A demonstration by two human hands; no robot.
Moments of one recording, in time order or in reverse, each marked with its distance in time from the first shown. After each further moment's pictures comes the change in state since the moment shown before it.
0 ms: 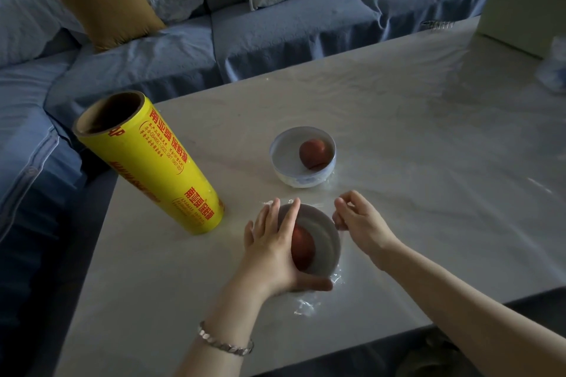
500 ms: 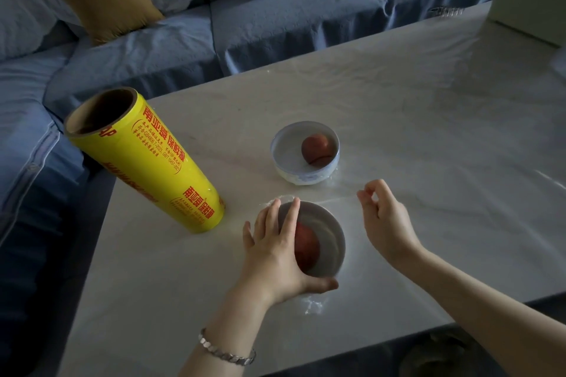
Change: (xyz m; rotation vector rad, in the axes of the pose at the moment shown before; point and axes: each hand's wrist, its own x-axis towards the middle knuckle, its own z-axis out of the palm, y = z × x) left_hand -0.008 0.002 0.005 0.046 0.053 -0.038; right_hand -0.007 0.009 -0.021 -0.325 0.248 -0.293
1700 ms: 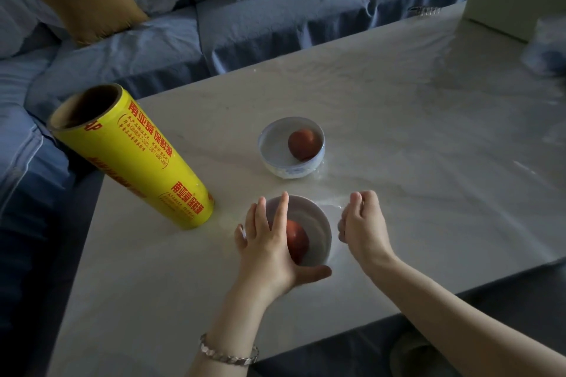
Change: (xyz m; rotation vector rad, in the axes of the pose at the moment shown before) left_hand -0.009 0.013 0.008 -0.055 0.074 -0.049; right_hand -0.023 -0.012 0.018 0.359 0.077 0.339
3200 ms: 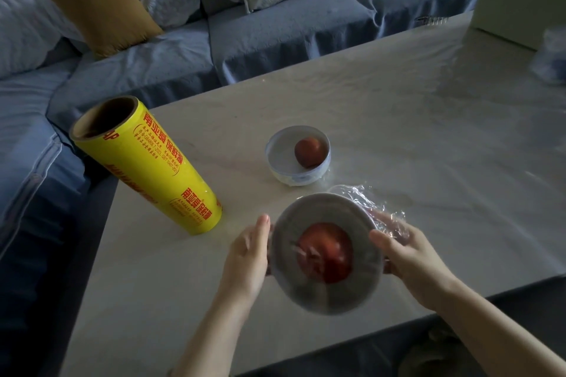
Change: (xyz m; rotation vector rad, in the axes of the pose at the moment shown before) left_hand -0.007 -0.007 -0.021 -1.067 0.177 -0.354; right_hand -0.025 -0.010 -0.063 0.272 -0.458 0.034
